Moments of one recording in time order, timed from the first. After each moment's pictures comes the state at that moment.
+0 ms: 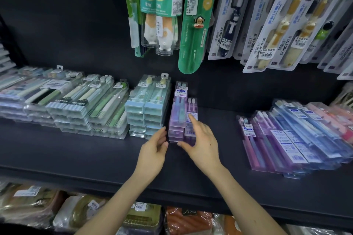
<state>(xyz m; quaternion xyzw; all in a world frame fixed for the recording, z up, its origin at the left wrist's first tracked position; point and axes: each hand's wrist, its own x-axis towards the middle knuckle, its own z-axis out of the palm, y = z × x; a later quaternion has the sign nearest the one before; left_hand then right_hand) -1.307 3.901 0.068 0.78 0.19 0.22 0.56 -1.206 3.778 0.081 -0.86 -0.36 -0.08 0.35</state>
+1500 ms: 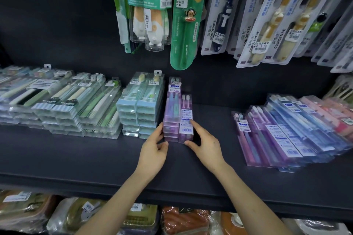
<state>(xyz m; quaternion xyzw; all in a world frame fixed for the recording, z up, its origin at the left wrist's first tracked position) -1.294 3.894 0.062 0.77 0.18 0.21 0.57 -1.187 3.754 0.069 -0.87 -0.34 0.00 0.36</state>
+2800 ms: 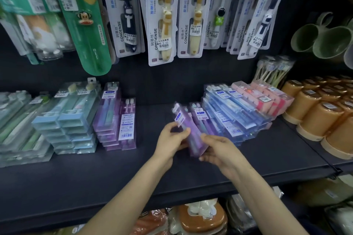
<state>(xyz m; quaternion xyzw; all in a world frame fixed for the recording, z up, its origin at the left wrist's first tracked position) -1.193 3.736 0.106 0.59 0.19 0.04 0.78 -1.187 3.597 0.136 -0.68 0.07 0.22 0.70</state>
